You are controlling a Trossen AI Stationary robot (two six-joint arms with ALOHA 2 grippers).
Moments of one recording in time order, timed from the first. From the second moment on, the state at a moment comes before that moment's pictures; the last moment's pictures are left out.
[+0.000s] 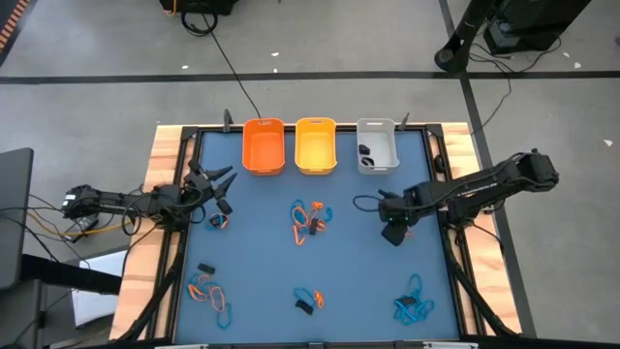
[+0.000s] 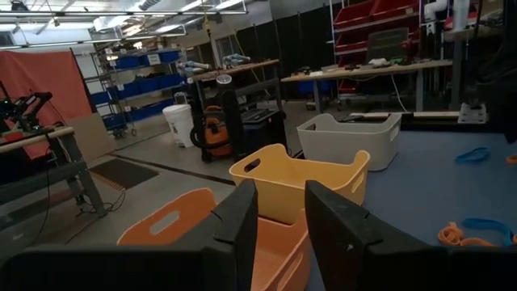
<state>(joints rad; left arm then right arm) -0.08 0.18 0.01 0.24 -0.75 0.20 0.10 1.24 0.63 -0.87 0.02 0.81</state>
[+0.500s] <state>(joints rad) -0.08 0.18 0.01 0.24 -0.75 0.20 0.10 1.24 0.55 -0.73 -0.02 0.81</state>
